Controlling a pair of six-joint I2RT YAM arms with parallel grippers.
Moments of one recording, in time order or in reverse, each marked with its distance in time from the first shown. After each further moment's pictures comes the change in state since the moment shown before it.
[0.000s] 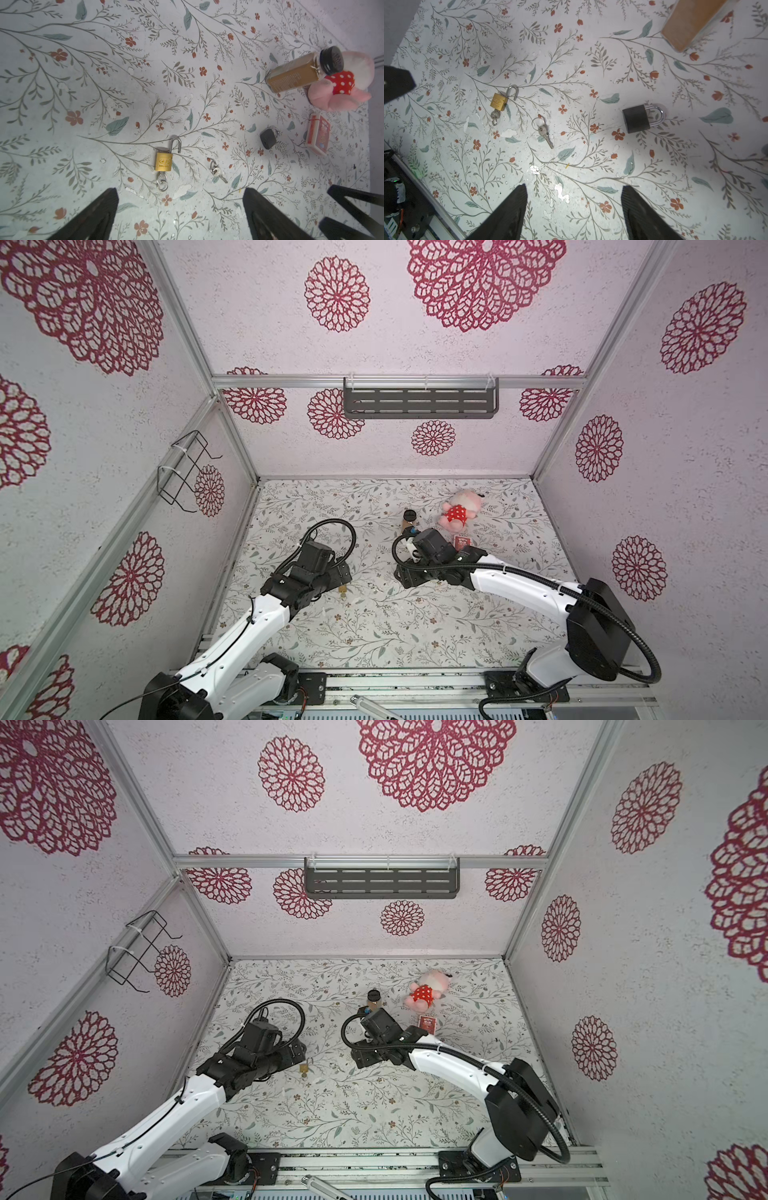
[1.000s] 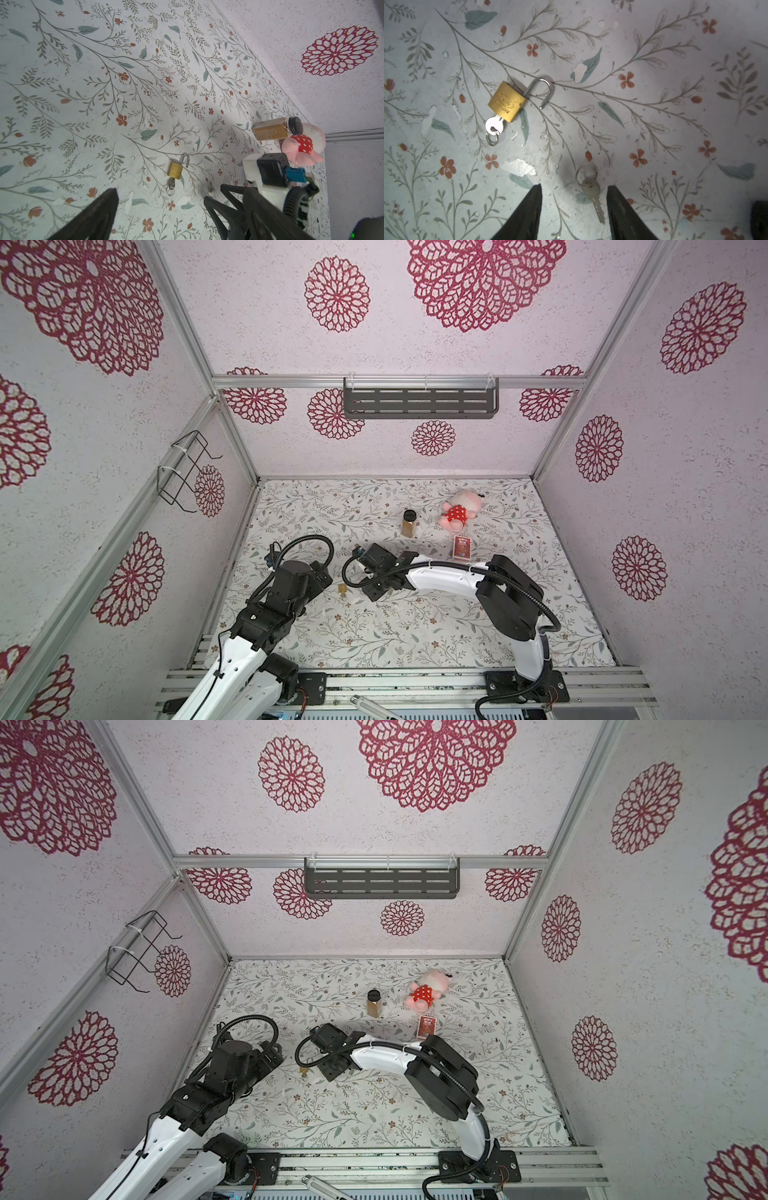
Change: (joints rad) left arm 0.021 -0.330 -0.087 -0.105 -0.157 -0.190; right arm 0.166 0.468 0.335 -0.015 0.060 -0.127
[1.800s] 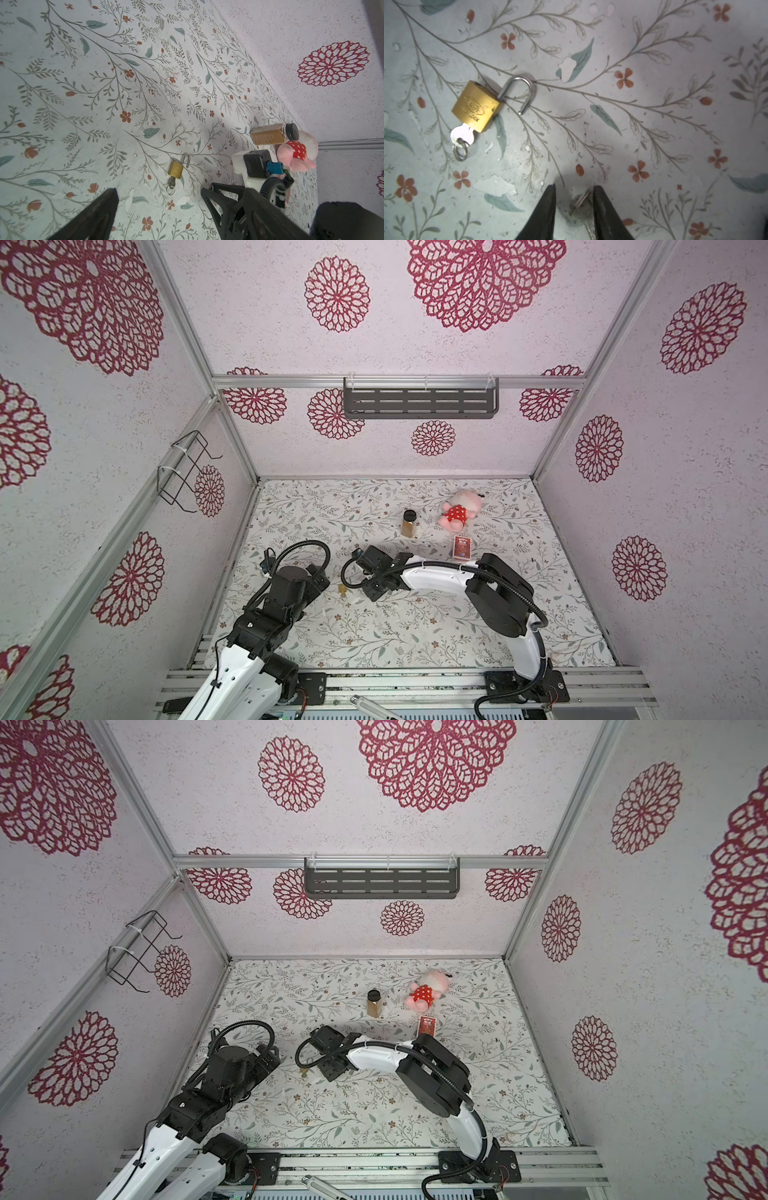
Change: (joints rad) left arm 0.006 -0.045 -0.029 -0.004 -0.003 -0.044; right arm 0.000 0.051 0.016 0.001 0.045 -0.004
